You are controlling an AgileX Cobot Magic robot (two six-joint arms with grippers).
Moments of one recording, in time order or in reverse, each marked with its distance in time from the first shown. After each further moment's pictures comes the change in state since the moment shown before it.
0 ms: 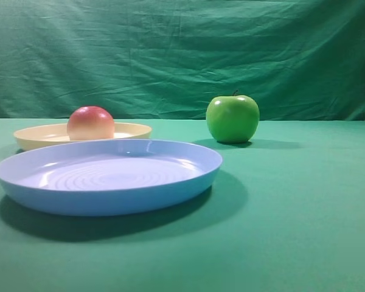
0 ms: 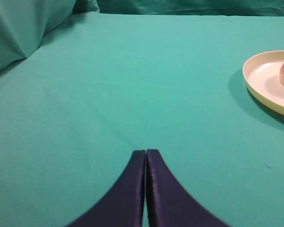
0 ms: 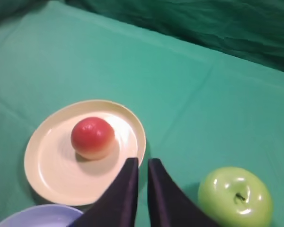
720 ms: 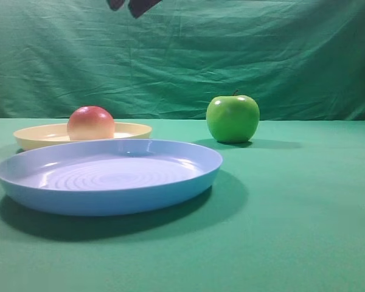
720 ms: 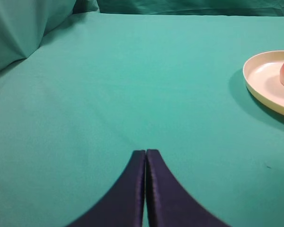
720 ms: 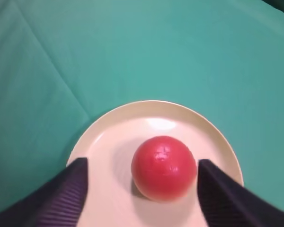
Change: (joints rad) left arm 0.000 0.000 0.000 0.000 0.000 0.000; right arm 0.100 0.448 -0.463 0.019 0.118 -0.146
